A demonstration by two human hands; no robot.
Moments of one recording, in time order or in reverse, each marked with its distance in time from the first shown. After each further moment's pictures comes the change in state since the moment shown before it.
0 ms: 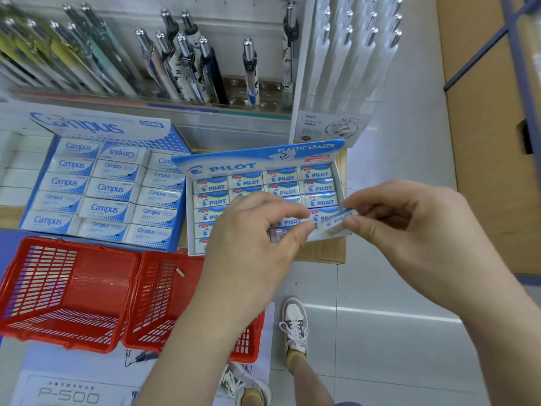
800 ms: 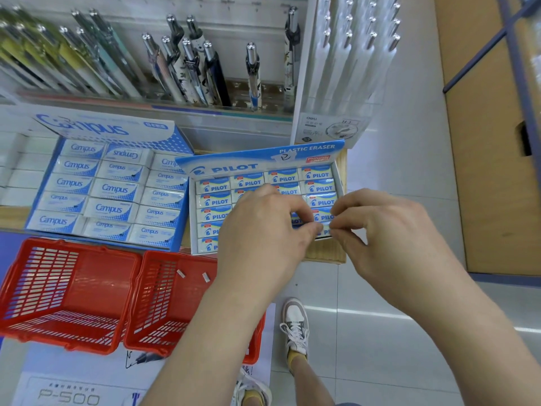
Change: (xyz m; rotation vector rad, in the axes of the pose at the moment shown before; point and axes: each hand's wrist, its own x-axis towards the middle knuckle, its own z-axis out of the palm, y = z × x) left_hand 0.016 0.011 0.013 0.334 -0.063 -0.098; right_hand 0.001 0.007 0.024 -0.464 0.063 -0.341
